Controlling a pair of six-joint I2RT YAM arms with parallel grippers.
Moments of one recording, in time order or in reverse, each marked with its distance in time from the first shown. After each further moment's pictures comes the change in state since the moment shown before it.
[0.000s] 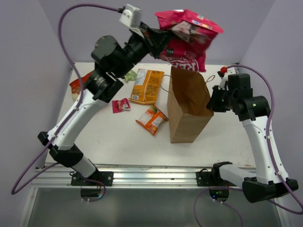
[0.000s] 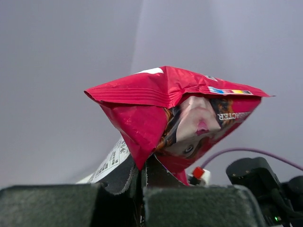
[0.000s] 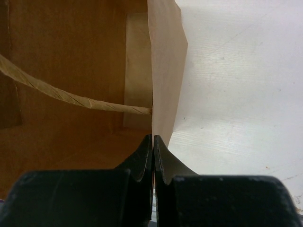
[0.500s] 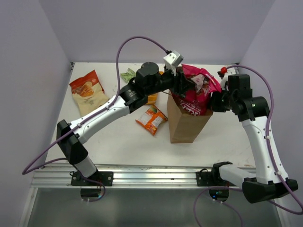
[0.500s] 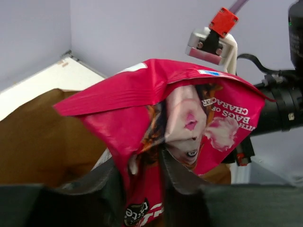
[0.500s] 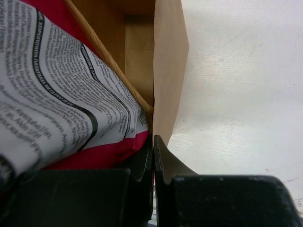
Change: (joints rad) left arm -0.108 0.100 -0.407 0.080 0.190 -0.004; right arm -0.002 -0.003 -0.021 0.023 -0.001 0.000
